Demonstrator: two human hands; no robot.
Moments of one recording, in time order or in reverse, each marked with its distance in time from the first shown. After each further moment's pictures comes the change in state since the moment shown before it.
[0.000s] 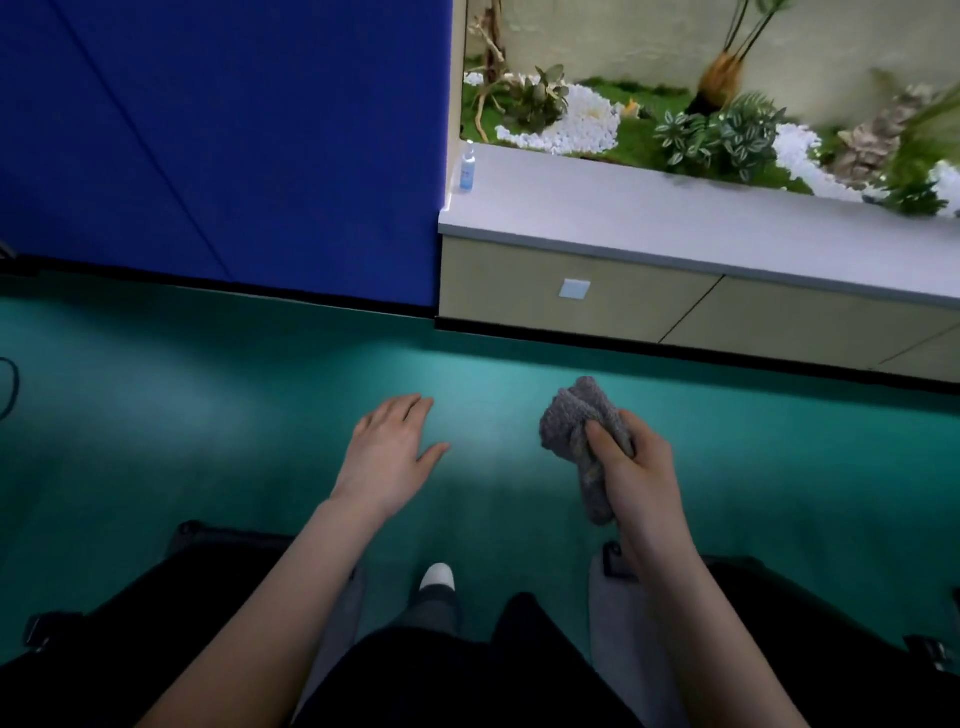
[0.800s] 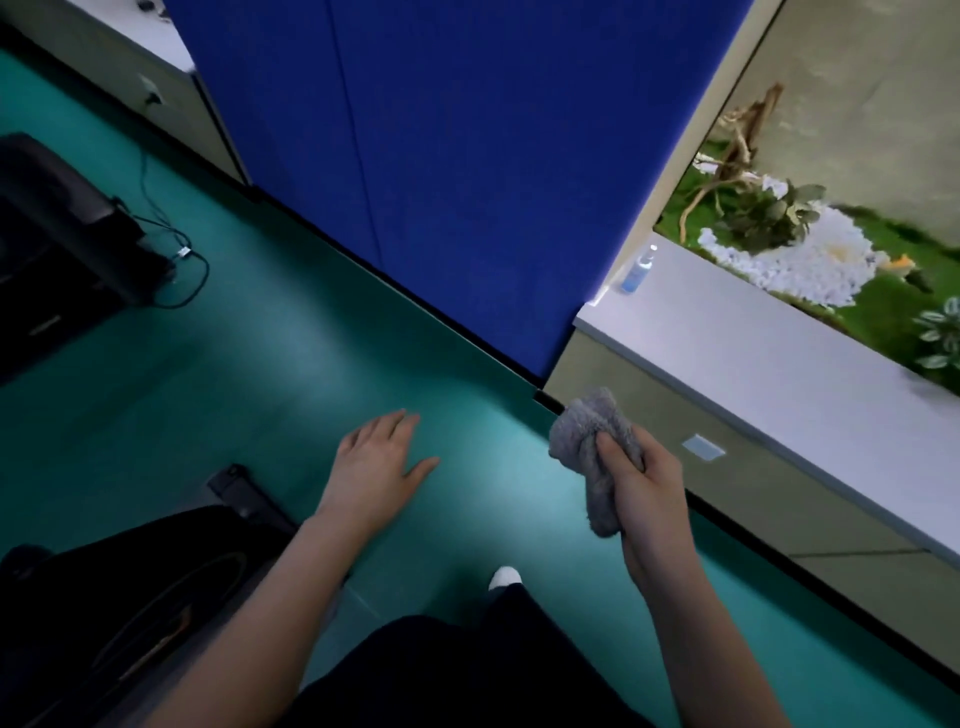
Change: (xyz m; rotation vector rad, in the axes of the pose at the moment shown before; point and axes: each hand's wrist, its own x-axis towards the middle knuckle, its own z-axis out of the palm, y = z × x) left_hand 0.175 -0.041 -0.030 -0.068 0.078 -0.605; right_hand 0.295 -0.050 0.104 -0.021 -0.494 0.054
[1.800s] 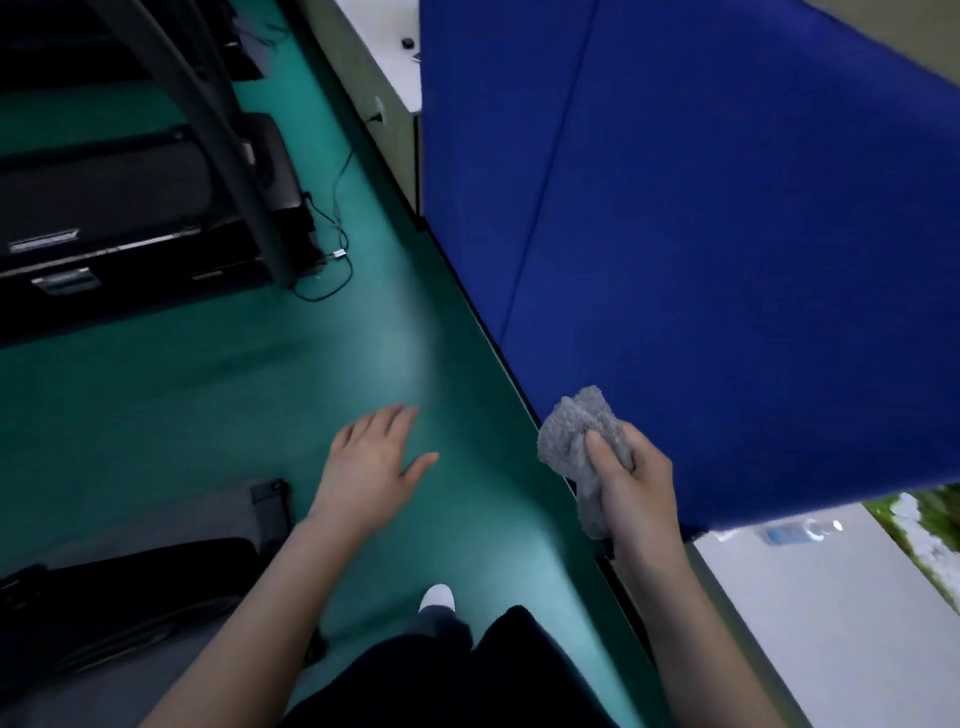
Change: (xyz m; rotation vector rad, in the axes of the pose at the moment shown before) left_hand 0.199 -0.119 -0.096 -0.124 0.234 -0.428; right_hand 0.249 -0.125 0.230 -0.178 -0.515 -0.111
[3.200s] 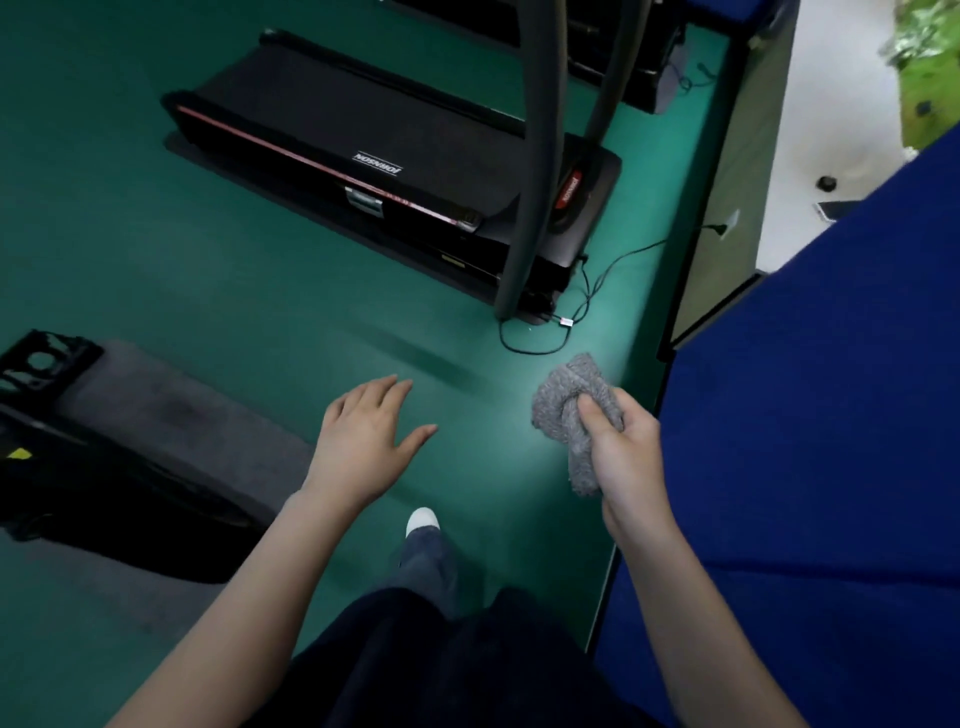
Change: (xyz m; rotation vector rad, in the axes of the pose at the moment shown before) left_hand 0.291 -0.198 -0.080 -0.147 0.251 -0.869; right_hand 0.404 -0.154 0.377 -0.211 -0.795 -0.111
